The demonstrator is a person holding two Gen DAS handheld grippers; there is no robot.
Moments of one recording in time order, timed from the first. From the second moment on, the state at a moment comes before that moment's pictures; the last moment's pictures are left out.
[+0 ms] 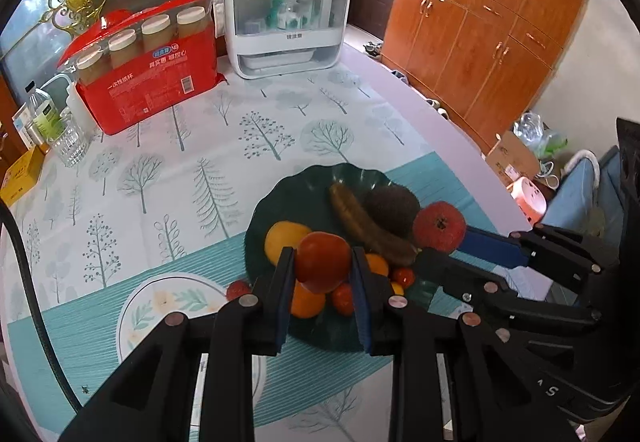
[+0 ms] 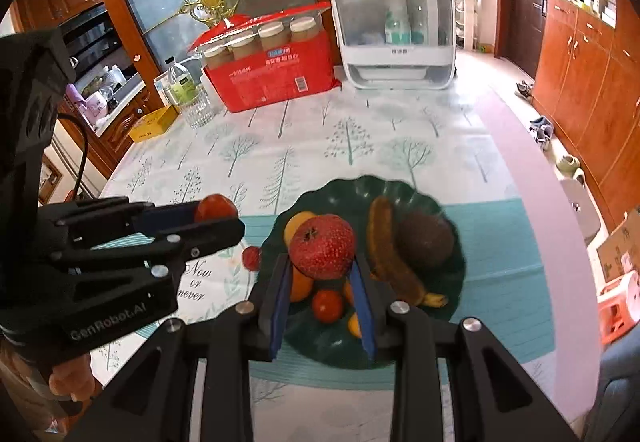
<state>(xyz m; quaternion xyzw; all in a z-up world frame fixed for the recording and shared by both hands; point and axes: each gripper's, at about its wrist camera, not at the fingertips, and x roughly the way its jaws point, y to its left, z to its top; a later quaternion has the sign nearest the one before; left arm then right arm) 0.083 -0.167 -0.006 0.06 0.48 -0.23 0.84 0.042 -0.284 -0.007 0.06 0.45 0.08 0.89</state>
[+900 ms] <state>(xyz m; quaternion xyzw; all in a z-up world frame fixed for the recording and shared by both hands) 0.117 -0.195 -0.084 0.05 0.53 -0.14 0.83 0.102 -0.310 -0.059 0.05 0.50 0.12 0.85</state>
